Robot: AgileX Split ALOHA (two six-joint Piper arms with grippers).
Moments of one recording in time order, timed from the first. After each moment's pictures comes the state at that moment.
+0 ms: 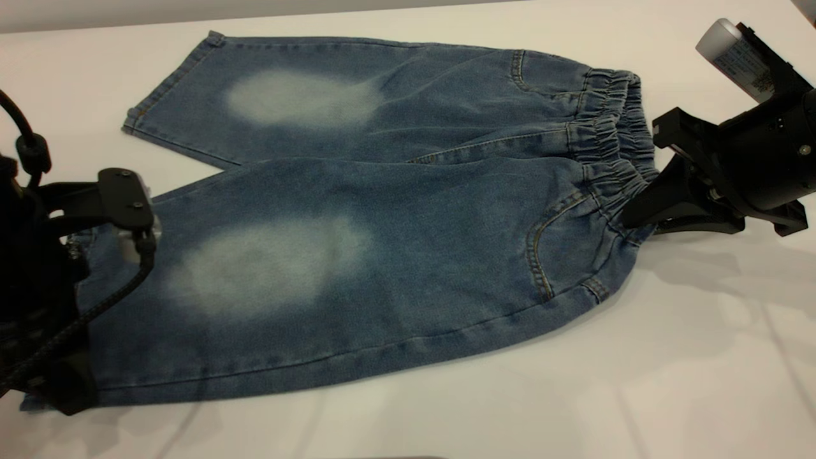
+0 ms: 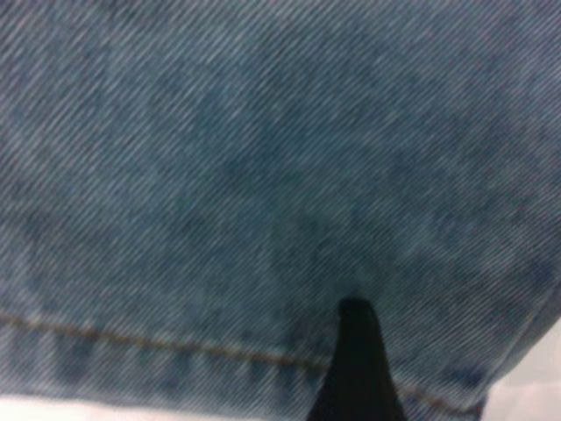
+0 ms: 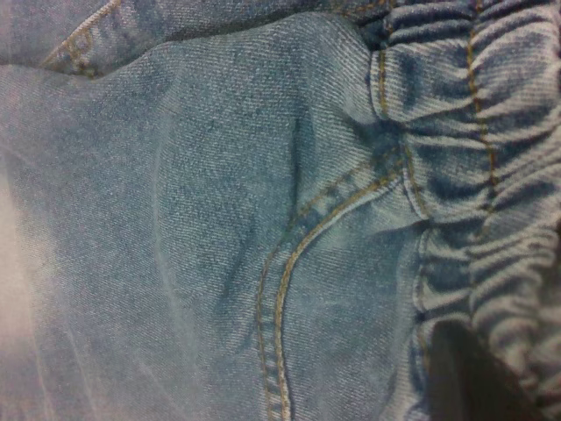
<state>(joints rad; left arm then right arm) -0.18 1.94 -0.65 -0.03 0.36 0.84 0.08 2.09 -0.68 1.81 0.66 -1.52</state>
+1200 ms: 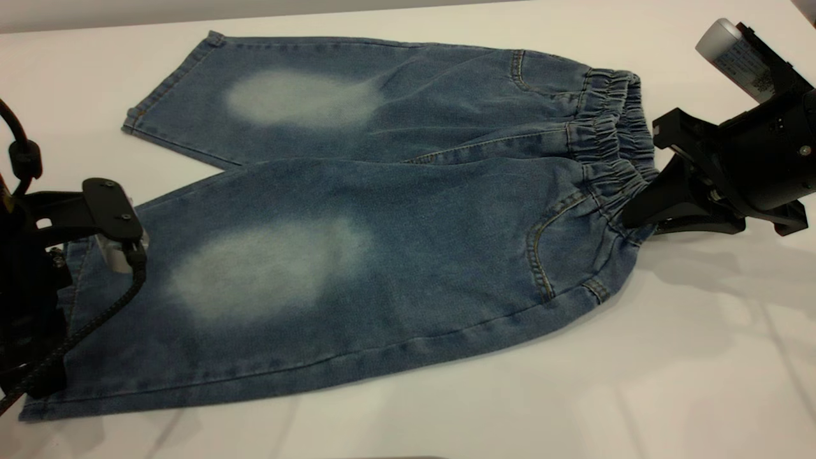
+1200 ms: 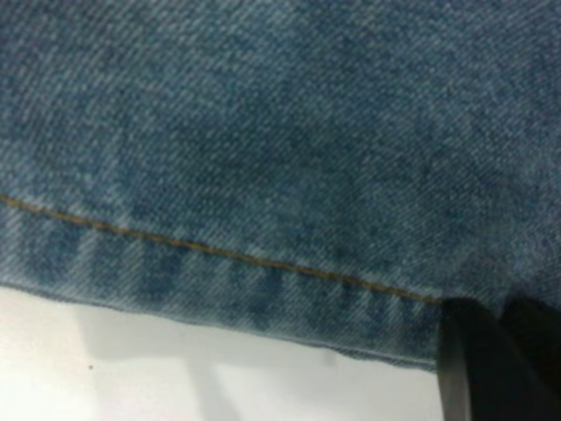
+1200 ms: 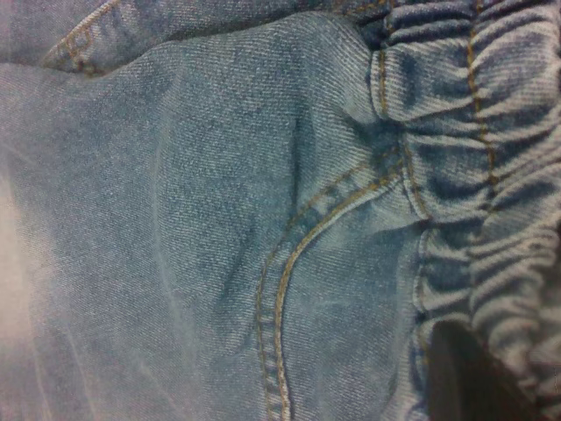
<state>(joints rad) -0.18 1.96 -0.65 0.12 0.38 0.64 0.08 2.09 -0.68 1.81 0.66 -1.53</state>
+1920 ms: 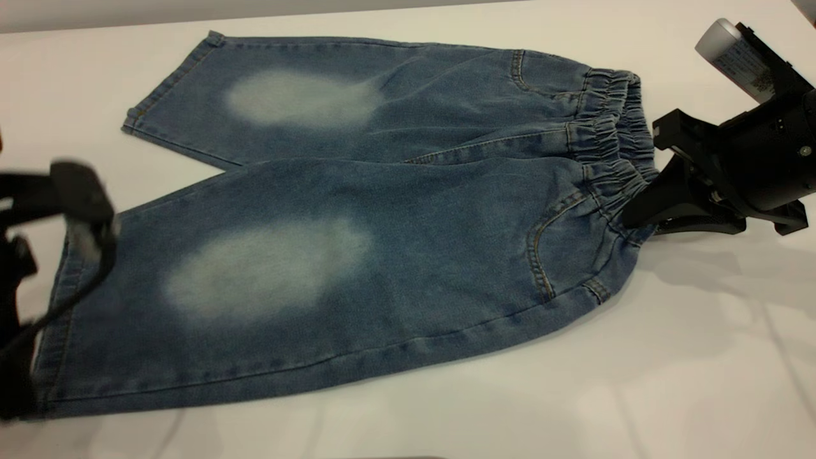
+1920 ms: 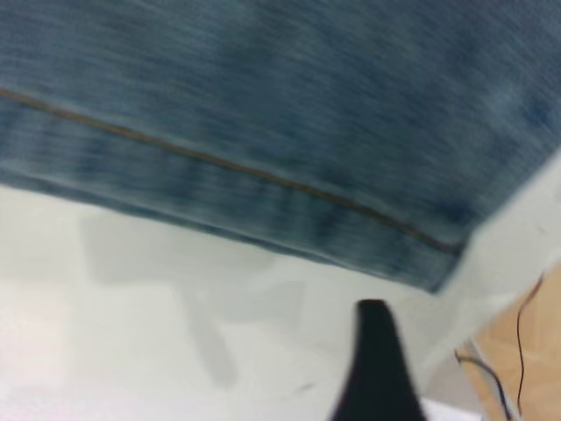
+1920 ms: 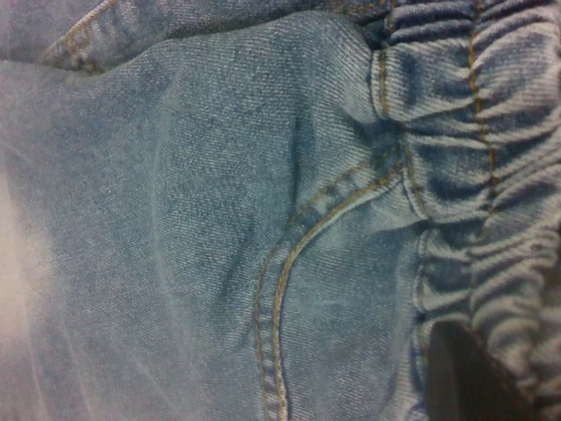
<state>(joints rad) -0.18 1.83 -0.59 0.08 0.49 0.71 0.08 2.09 -0.68 1.81 0.66 -1.55</state>
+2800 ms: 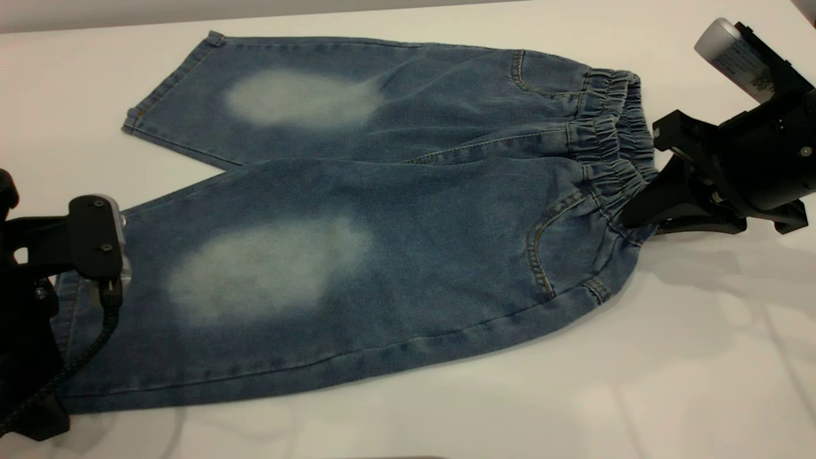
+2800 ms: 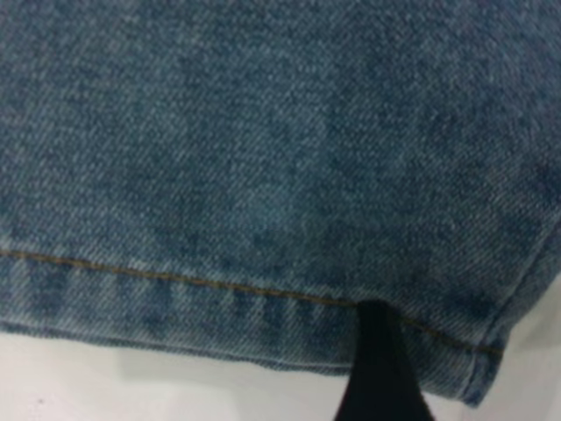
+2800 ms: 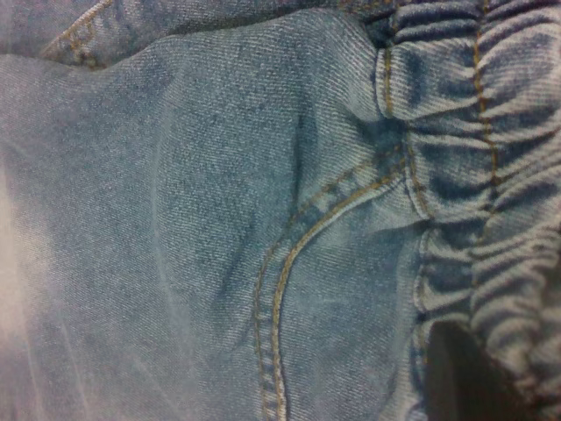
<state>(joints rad) -0.18 1.88 -0.49 0.07 0.17 0.83 0.08 2.09 -0.68 1.82 0.66 -1.56</state>
